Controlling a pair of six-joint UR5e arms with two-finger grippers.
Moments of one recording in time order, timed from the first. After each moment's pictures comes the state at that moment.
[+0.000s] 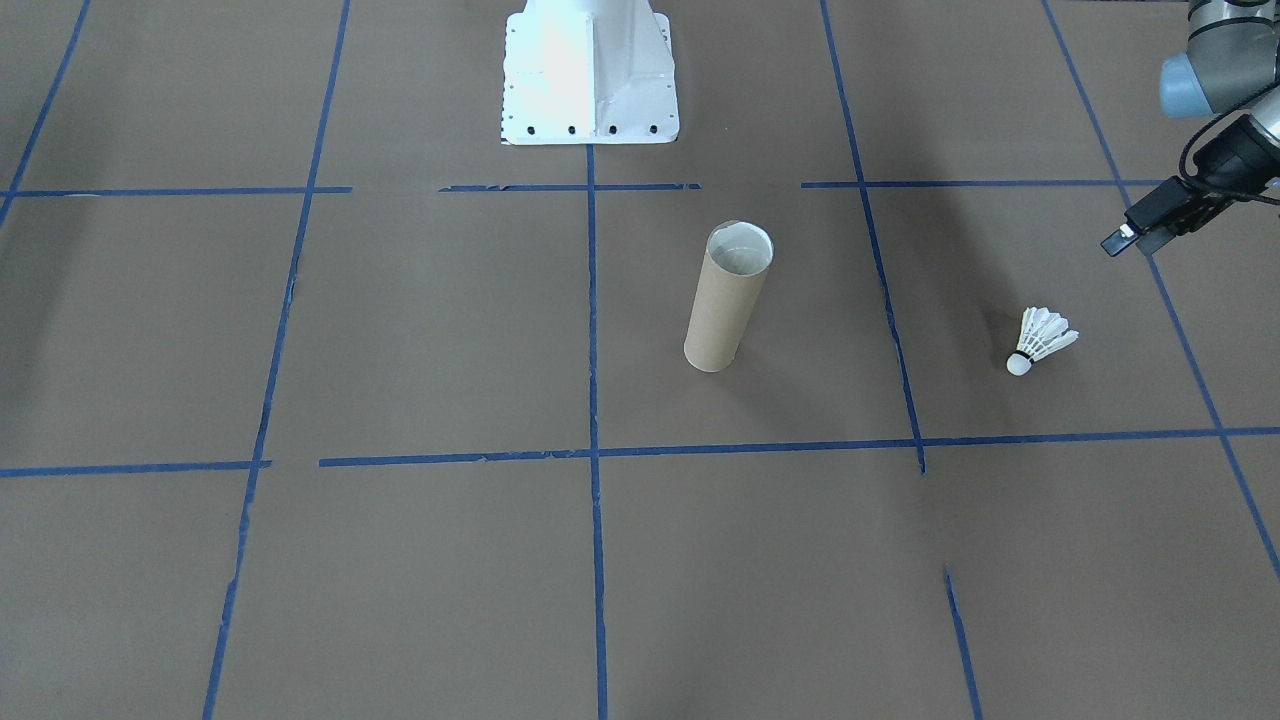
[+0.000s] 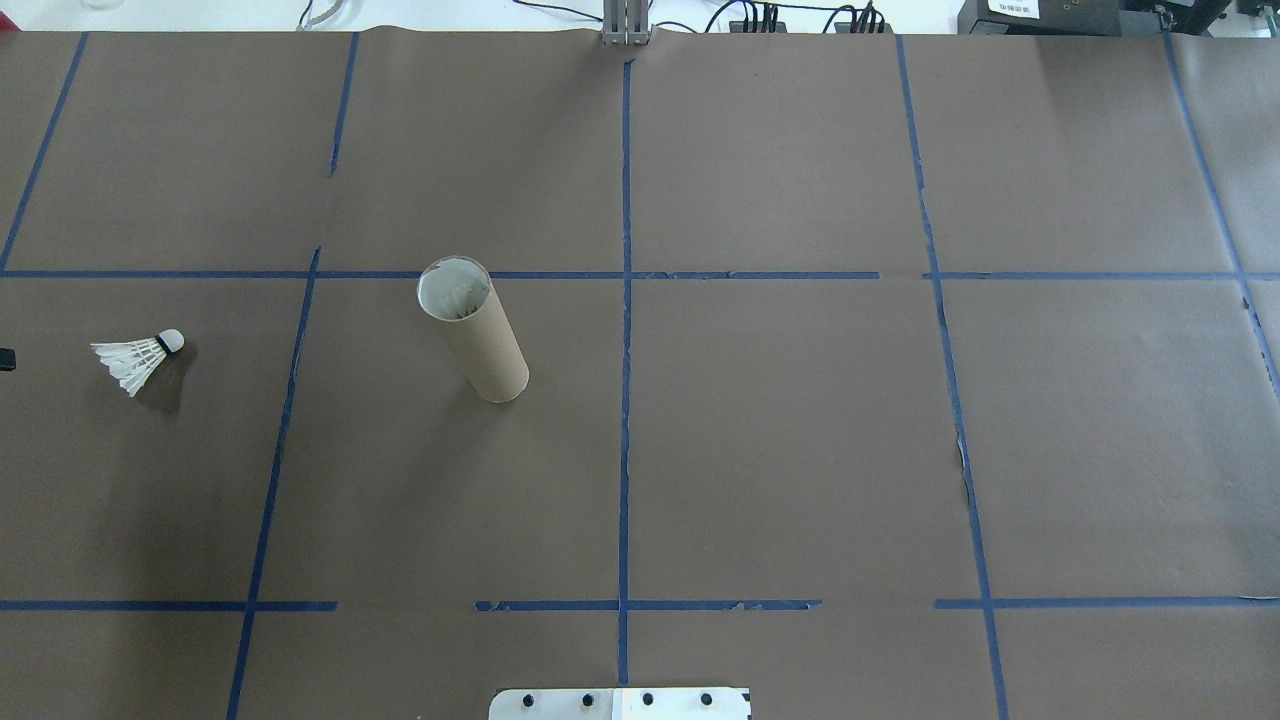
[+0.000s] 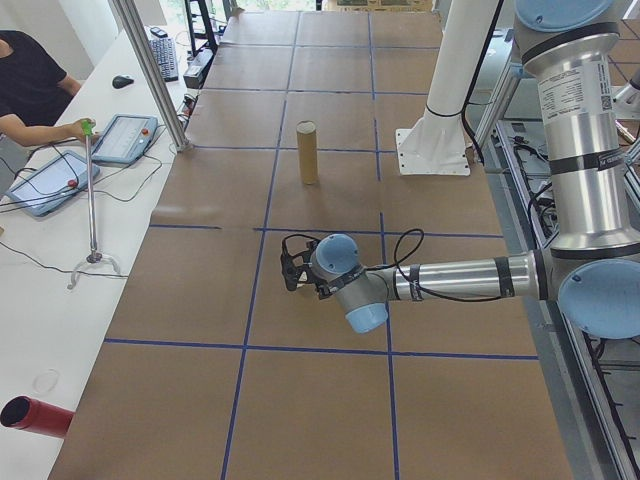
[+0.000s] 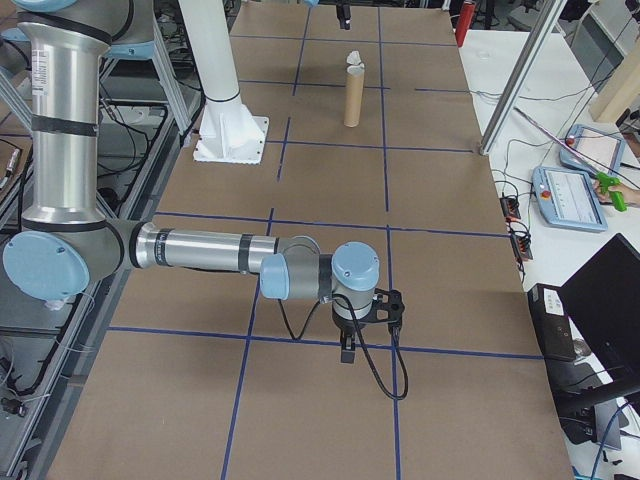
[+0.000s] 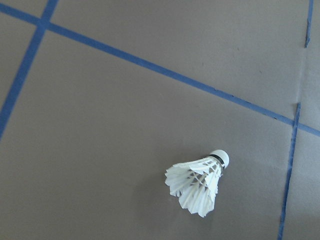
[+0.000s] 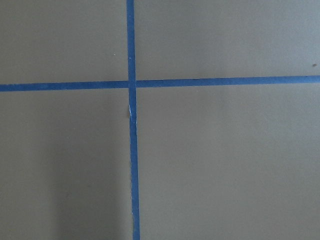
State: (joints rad) left arm -1.16 -1.34 -1.59 -2.80 -2.42 -1.33; right arm 1.56 -1.66 1.63 -1.49 2.30 0.08
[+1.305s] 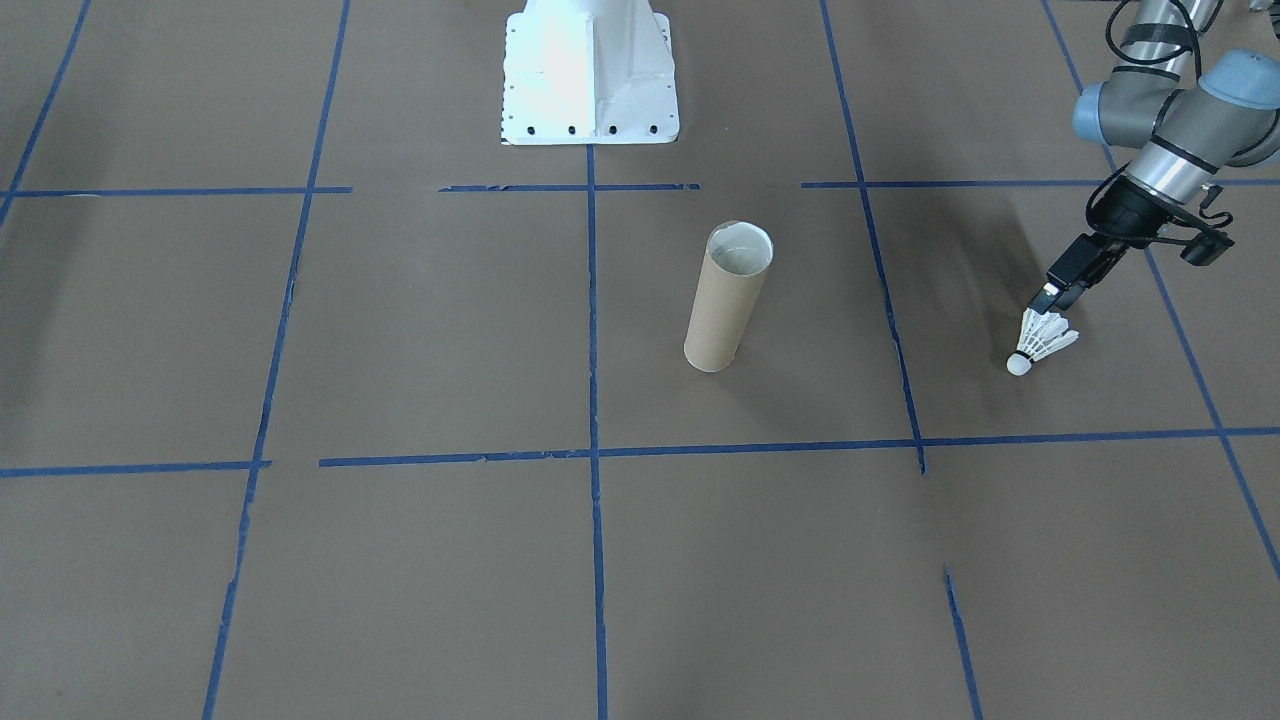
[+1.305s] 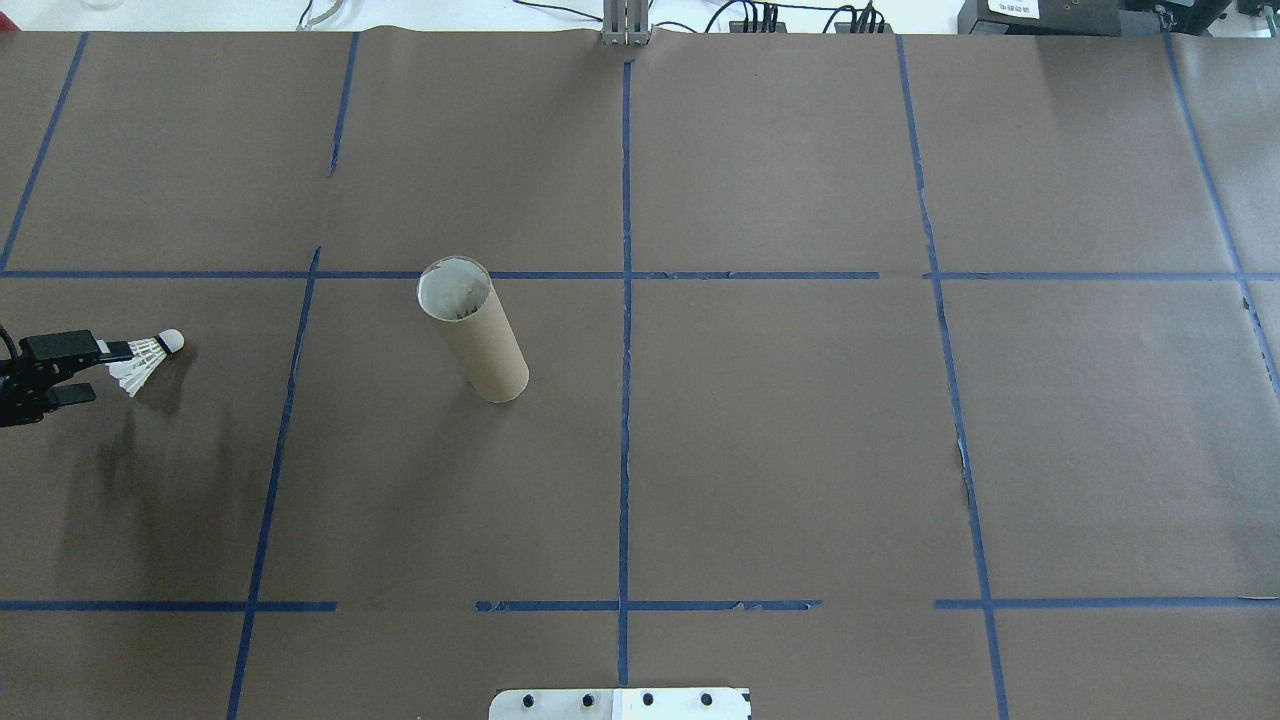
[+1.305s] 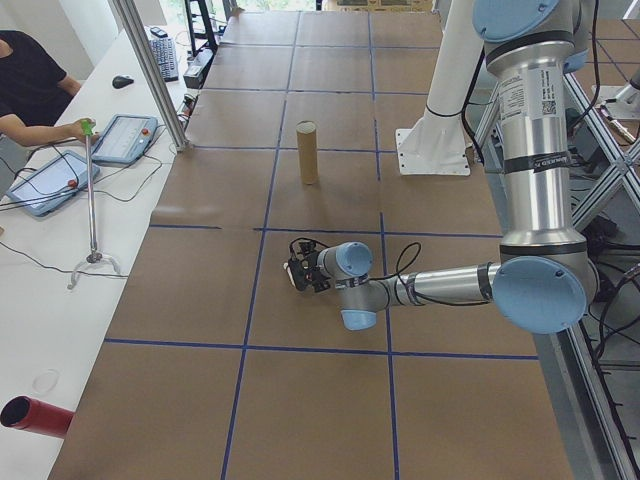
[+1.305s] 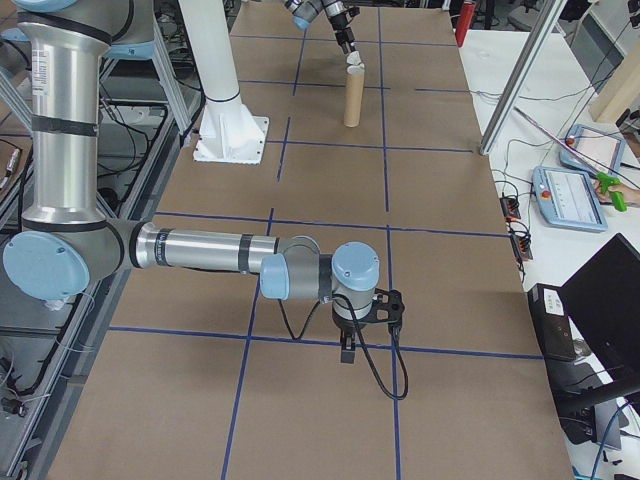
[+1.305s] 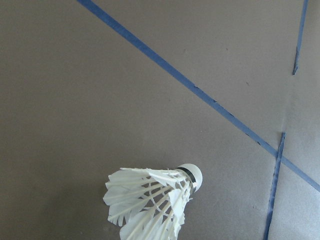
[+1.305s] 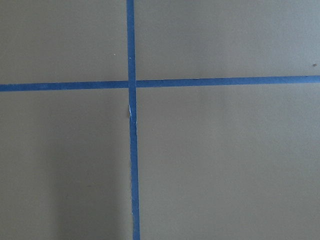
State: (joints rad) left arm -0.83 -1.42 -1.41 -3.15 -1.88 -1.69; right arm 1.56 -1.66 1.63 -1.49 2.30 0.08
